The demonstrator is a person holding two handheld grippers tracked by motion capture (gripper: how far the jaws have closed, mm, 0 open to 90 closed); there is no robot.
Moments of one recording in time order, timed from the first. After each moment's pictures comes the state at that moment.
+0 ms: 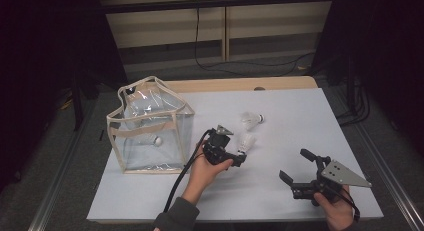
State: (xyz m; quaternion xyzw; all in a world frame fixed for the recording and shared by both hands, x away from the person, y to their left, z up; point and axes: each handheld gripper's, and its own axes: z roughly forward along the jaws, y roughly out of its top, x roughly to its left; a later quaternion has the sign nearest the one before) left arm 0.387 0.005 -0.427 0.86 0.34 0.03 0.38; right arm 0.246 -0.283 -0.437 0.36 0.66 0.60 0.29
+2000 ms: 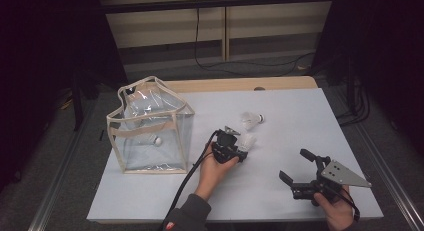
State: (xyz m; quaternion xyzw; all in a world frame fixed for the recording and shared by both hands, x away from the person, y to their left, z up) left arm 0.396 -0.018 -0.447 0.86 0.36 0.03 0.37; right arm 0.246 -0.282 -0.437 0.36 0.66 0.60 0.29
